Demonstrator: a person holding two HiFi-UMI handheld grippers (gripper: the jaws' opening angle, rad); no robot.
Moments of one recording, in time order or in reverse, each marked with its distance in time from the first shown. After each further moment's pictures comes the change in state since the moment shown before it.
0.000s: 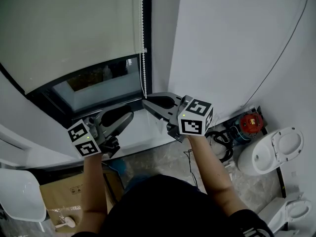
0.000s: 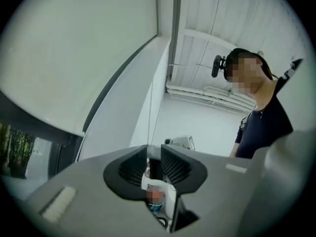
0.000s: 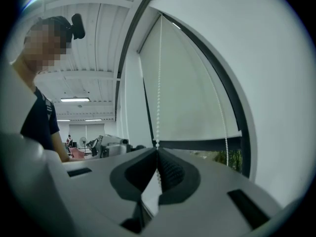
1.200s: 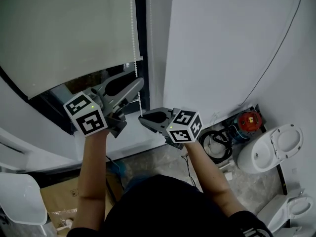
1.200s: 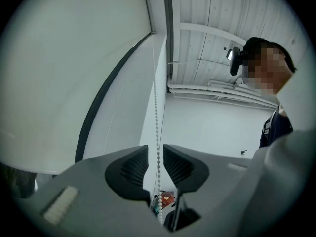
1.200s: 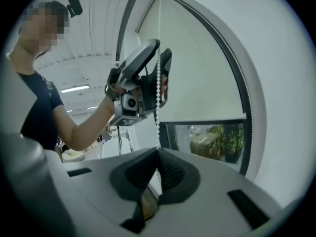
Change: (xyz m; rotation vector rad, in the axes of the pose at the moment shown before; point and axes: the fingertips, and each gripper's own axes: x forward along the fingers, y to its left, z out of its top) left arm 0.073 0.007 0.078 0.089 -0.005 0.076; right arm 0.001 0.014 -0.082 0.011 0.223 0.026
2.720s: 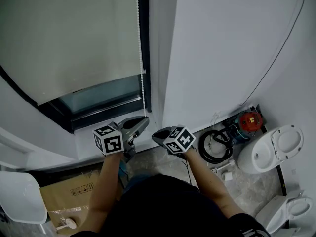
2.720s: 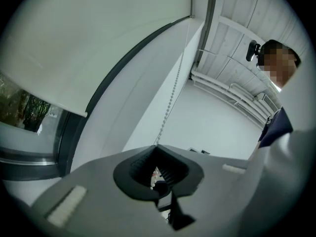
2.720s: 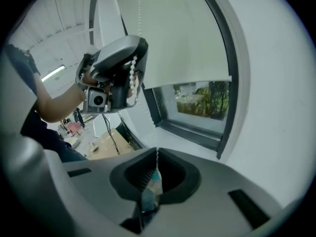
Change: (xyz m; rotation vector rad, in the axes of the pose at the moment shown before) left arm -0.033 0.013 -0.202 -0.352 0.215 0.046; right arm 0.000 -0.030 -0.176 0.131 0.416 -0.132
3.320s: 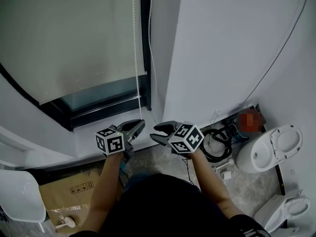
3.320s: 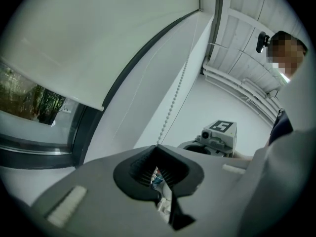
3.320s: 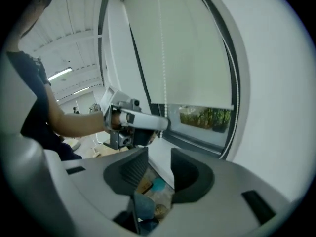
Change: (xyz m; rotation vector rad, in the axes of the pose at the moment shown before) left arm -0.015 0.039 -0.043 -0.047 0.056 0.124; right arm -0.040 0.025 0.048 -0.049 -0.099 0.018
